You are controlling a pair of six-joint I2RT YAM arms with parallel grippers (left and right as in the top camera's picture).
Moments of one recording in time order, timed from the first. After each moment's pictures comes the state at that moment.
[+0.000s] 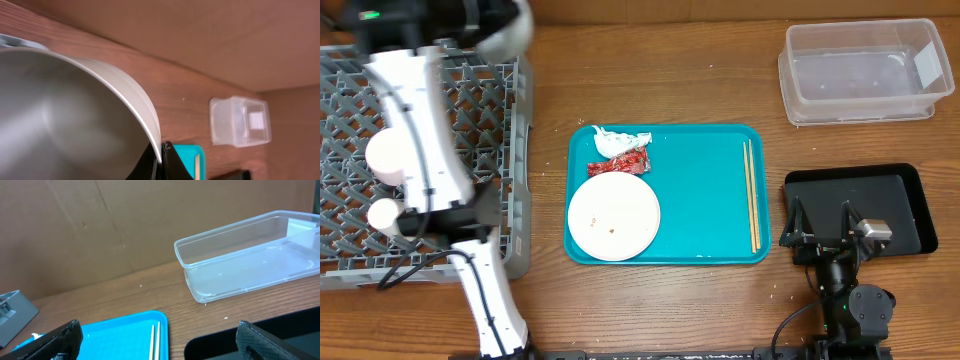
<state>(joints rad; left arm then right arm) 0.17 2.41 3.12 -1.54 0.61 -0.36 -0.01 0.01 0.02 -0.03 -0.03 0.30</state>
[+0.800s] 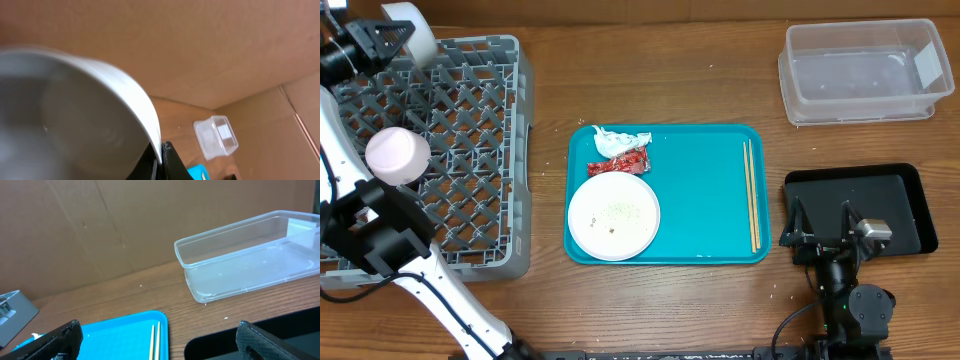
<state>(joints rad) 0.59 2.41 2.43 -0.79 1.24 -0.18 -0.01 0.01 0.02 -0.04 -0.03 0.30</state>
